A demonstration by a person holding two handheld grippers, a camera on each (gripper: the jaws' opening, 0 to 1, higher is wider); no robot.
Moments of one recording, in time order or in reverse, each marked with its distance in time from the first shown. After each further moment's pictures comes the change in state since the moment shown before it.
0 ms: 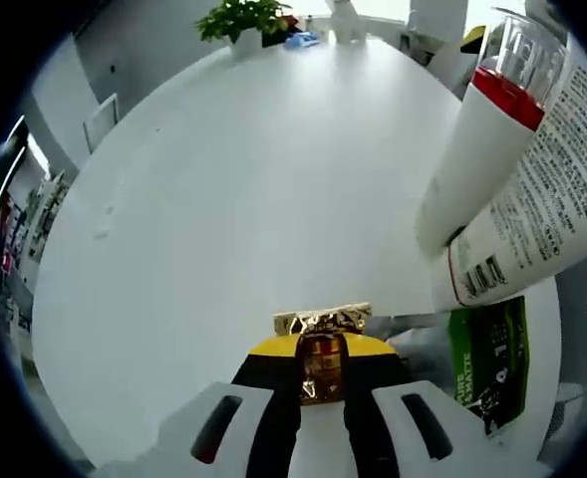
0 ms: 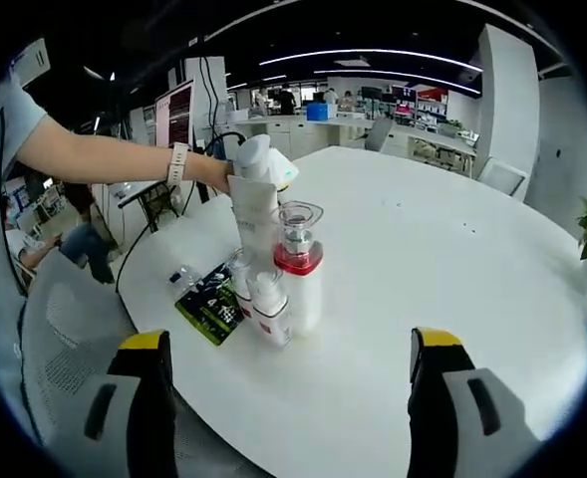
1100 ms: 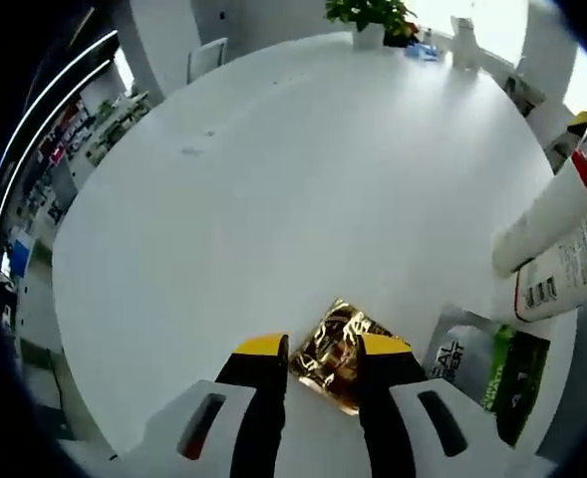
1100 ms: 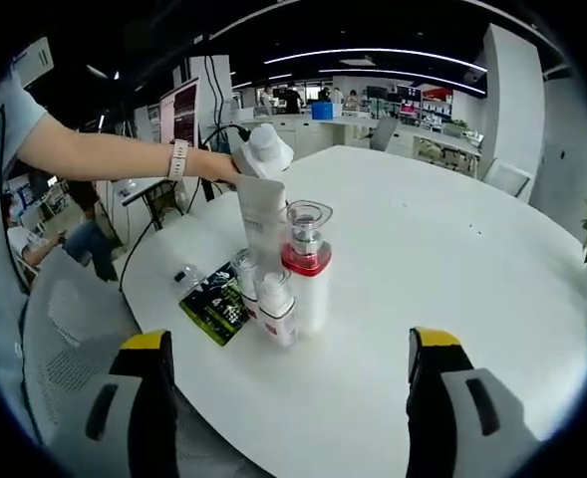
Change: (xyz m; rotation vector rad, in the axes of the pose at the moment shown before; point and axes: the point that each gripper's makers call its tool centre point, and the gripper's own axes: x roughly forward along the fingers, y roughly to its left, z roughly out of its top) left arm -0.026 0.045 -0.037 -0.280 0.022 0.182; right arm 0.000 0.014 0.002 -0.011 0.002 0.022
